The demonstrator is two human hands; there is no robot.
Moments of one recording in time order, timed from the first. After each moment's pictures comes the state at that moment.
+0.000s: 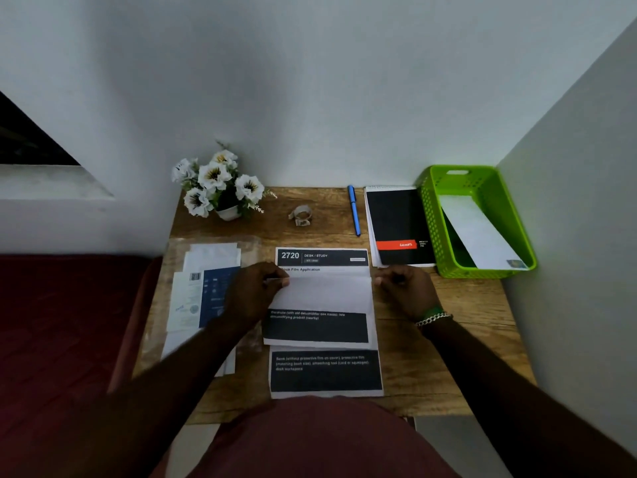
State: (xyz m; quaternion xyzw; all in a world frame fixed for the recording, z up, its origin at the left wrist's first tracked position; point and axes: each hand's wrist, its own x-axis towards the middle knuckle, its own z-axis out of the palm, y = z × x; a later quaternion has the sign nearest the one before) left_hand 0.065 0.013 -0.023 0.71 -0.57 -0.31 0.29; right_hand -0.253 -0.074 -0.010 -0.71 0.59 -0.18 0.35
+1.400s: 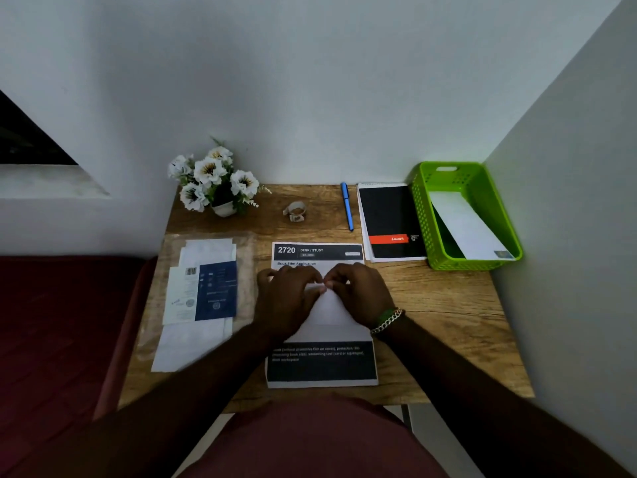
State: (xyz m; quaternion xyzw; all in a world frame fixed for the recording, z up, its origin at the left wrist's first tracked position) left_hand -0.010 0.032 0.016 0.69 -0.67 -0.18 0.19; right_hand -0.185 -0.033 0.018 -0.82 0.47 -0.17 0.29
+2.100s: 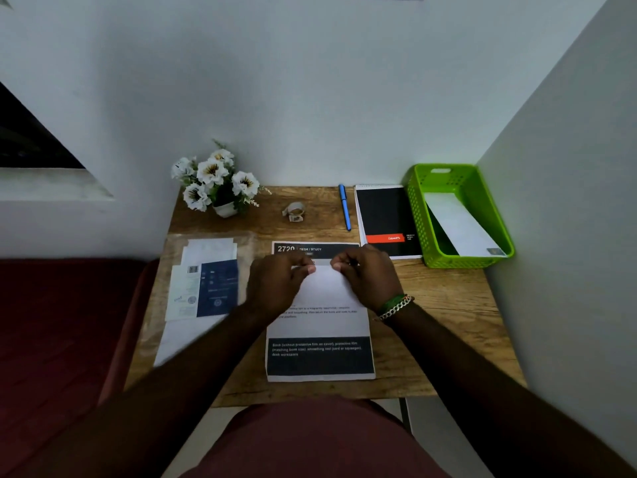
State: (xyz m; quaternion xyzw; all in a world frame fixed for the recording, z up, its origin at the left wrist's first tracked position) left_hand 0.005 0.019 0.039 0.70 -0.62 -0.24 0.27; right_hand -0.195 -0.039 0.048 -0.82 0.47 -0.22 0.25
